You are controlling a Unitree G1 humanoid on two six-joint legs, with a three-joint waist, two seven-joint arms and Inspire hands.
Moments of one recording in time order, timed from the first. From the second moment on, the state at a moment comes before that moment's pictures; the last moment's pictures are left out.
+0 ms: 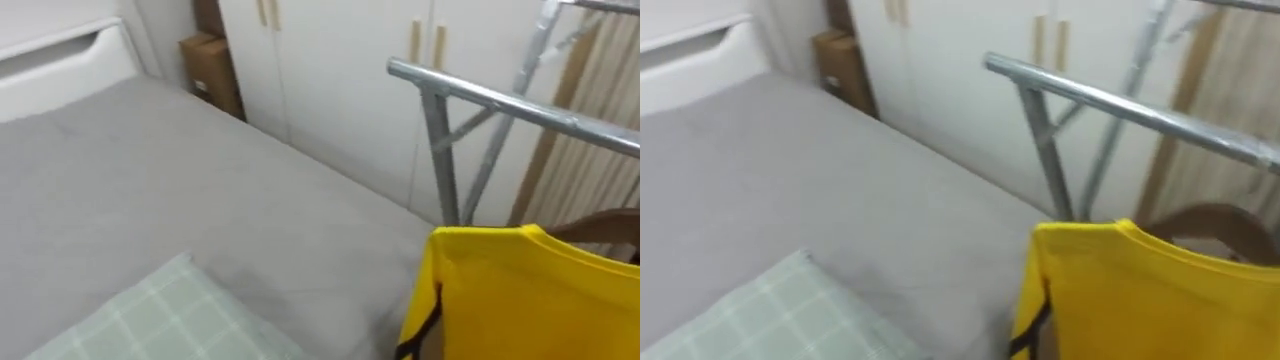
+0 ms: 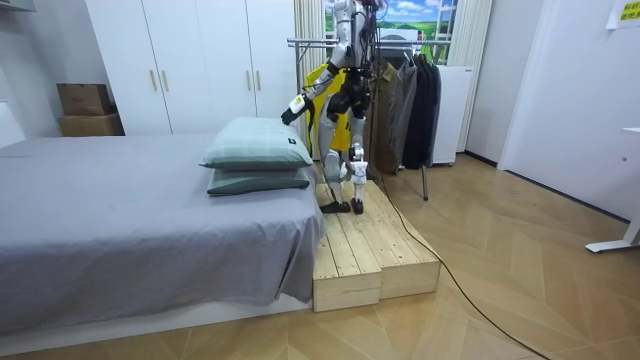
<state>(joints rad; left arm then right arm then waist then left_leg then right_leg) 0.17 0.14 -0.05 0.77 0.33 -0.14 0.18 0.03 -0.24 0.07 1.29 -0.06 -0.06 0.01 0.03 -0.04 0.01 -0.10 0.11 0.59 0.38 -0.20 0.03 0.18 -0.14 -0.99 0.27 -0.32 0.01</state>
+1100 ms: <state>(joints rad) 0.16 0.15 -0.10 0.88 0.26 -0.25 0.32 0.03 -0.20 0.13 1.26 0.00 -0.11 -0.04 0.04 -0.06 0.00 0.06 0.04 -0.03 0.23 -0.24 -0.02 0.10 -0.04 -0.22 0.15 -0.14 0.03</state>
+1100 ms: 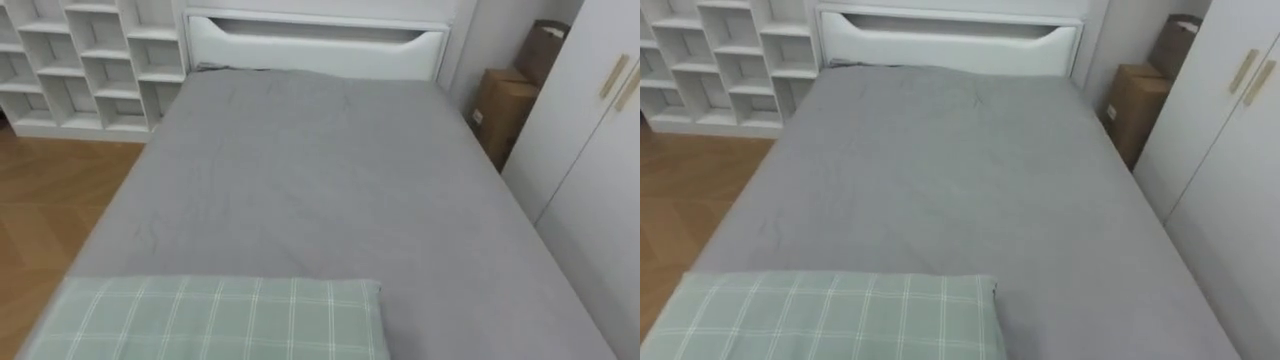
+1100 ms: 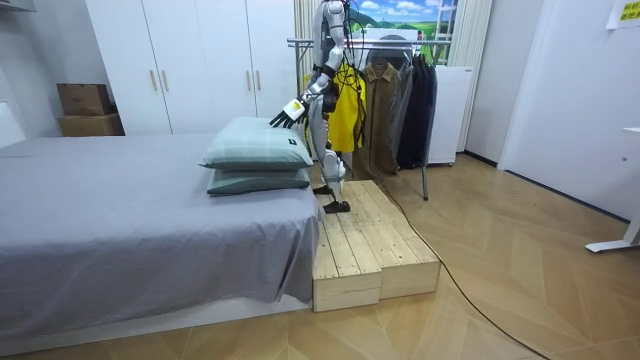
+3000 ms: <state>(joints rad) 0.16 0.18 0.05 1.17 0.17 0.08 0.18 0.10 -0.22 -0.03 1.32 -0.17 0.09 -0.04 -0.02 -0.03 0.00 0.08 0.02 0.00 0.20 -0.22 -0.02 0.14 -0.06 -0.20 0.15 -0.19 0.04</state>
